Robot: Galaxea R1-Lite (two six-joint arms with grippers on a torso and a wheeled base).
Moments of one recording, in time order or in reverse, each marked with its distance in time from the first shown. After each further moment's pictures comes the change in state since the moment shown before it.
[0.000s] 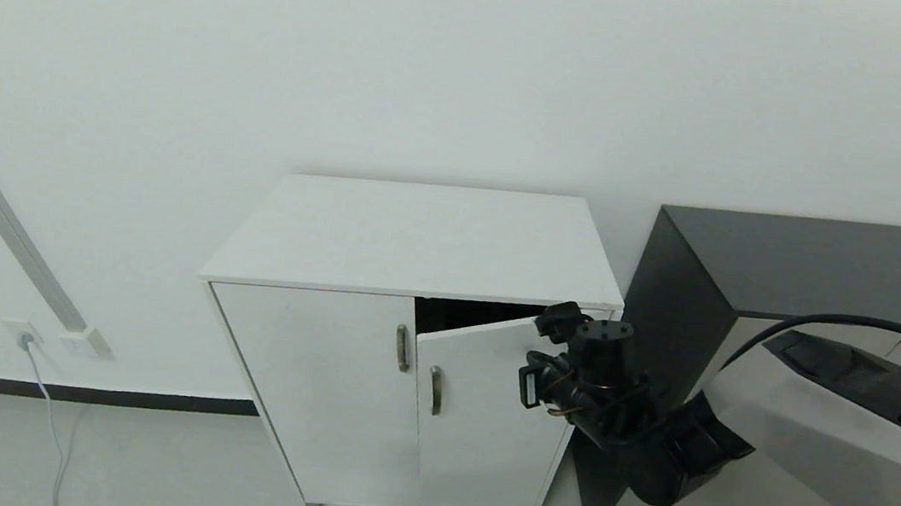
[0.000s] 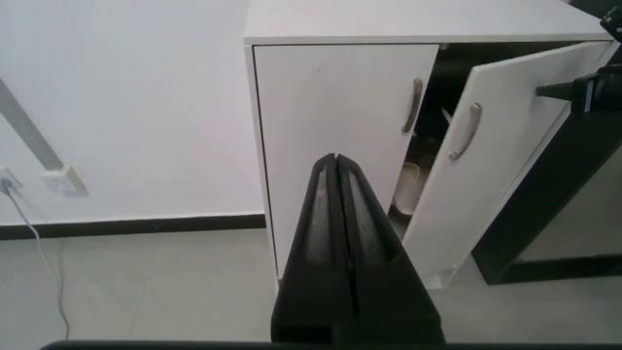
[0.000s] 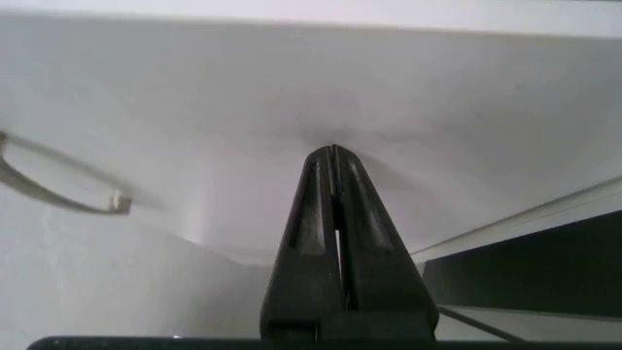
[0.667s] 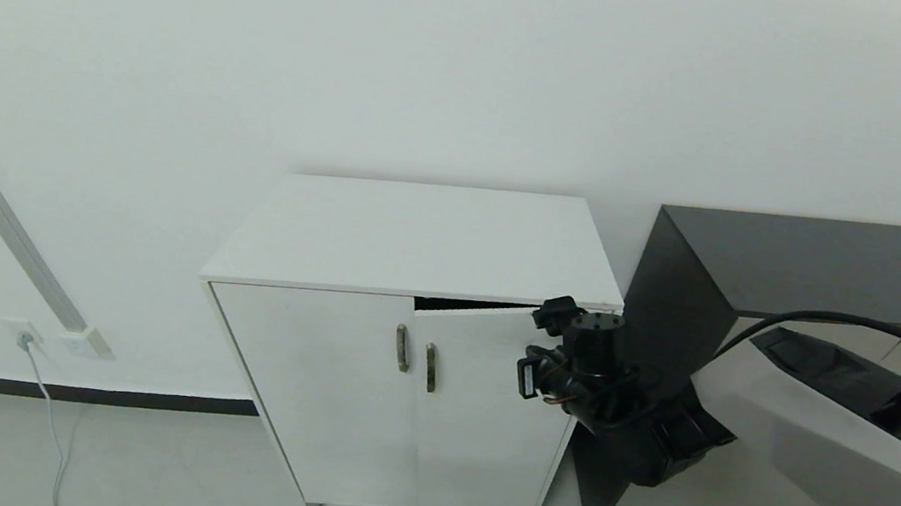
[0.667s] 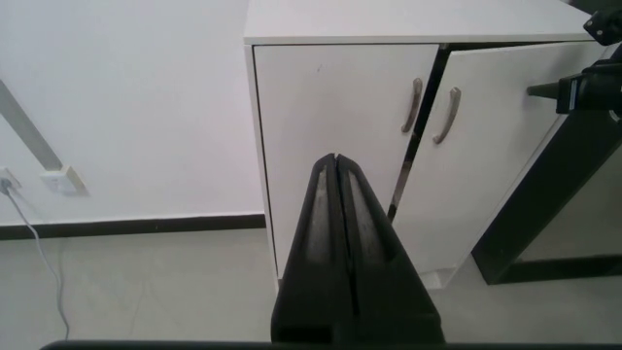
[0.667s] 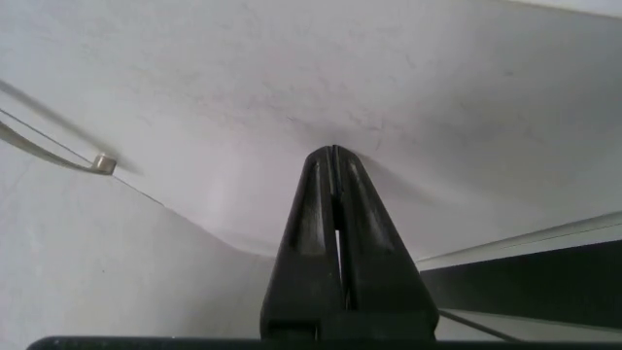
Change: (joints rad) left arm 0.000 0.000 0.000 0.000 0.000 0.000; right arm -0.021 0.049 -0.111 0.069 -0.001 0.000
